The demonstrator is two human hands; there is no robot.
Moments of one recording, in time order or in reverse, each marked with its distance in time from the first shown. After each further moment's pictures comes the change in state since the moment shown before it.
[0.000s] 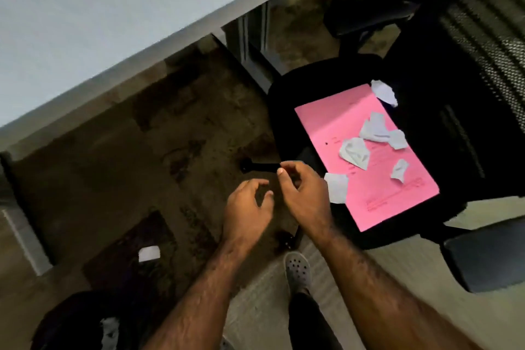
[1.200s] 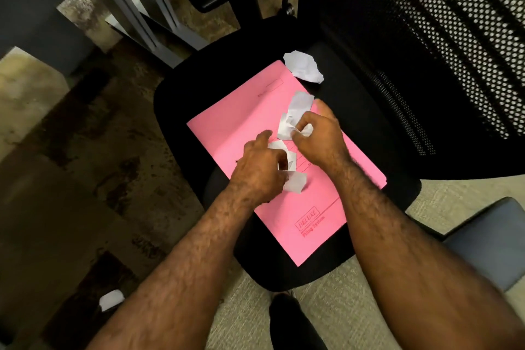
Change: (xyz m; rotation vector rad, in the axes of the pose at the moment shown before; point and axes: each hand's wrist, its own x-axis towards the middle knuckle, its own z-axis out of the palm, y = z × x) left_hand 0.131 0.131 0.185 0.532 -0.628 0.235; right_hand 0.181 0.154 -0.146 -0.219 0.018 0.289
